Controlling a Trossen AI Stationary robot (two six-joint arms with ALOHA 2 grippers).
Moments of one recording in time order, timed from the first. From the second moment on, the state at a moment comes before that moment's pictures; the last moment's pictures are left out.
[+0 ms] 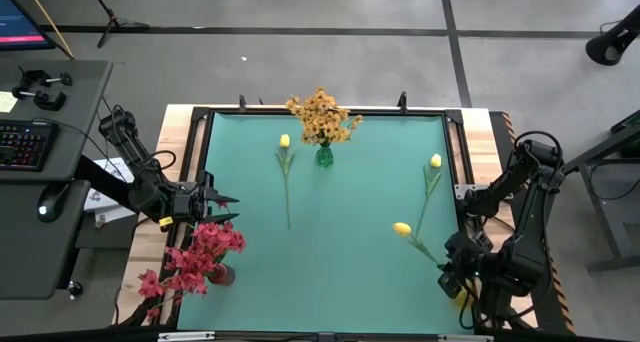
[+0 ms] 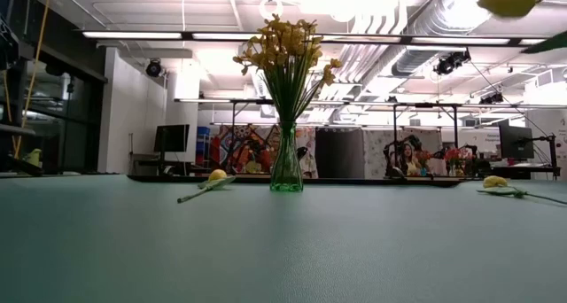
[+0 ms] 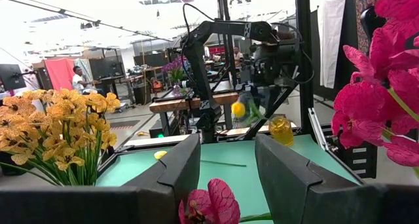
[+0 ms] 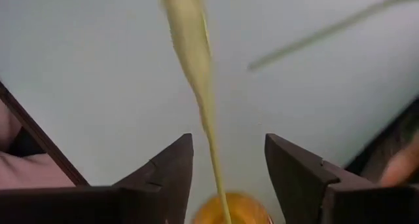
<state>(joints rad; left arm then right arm) -0.92 0.52 0.29 0.47 -0.95 0.32 1.19 1.41 1.19 -1.36 0.40 2.00</state>
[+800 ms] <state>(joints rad) -0.92 0.52 0.29 0.47 -0.95 0.32 1.05 1.42 1.01 -1.10 0.17 1.97</state>
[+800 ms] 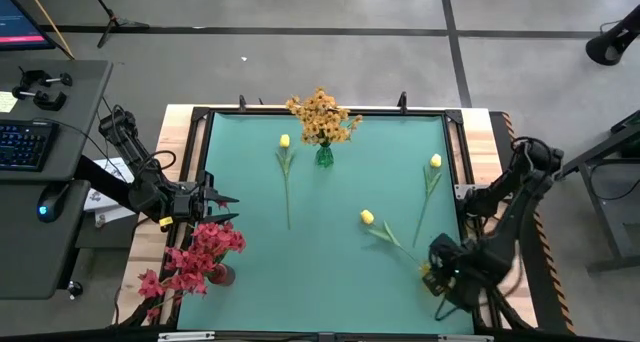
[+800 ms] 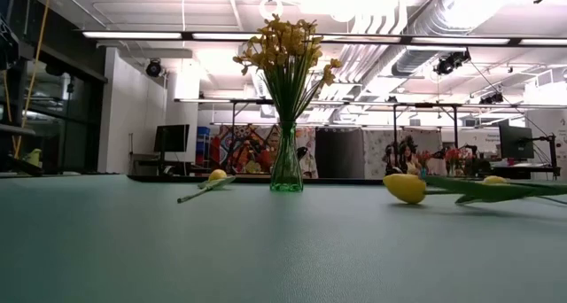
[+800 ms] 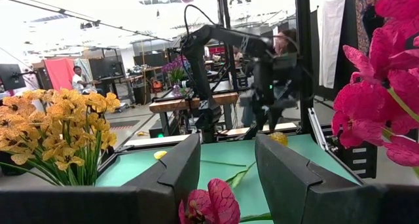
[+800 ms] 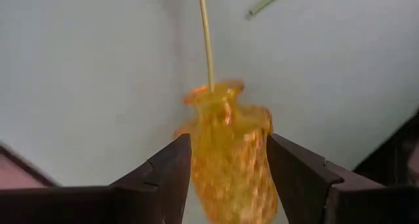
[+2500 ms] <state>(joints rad) -0.92 0.52 0.29 0.47 -0.95 0.32 0.86 1.41 0.98 -1.00 0.05 1.69</state>
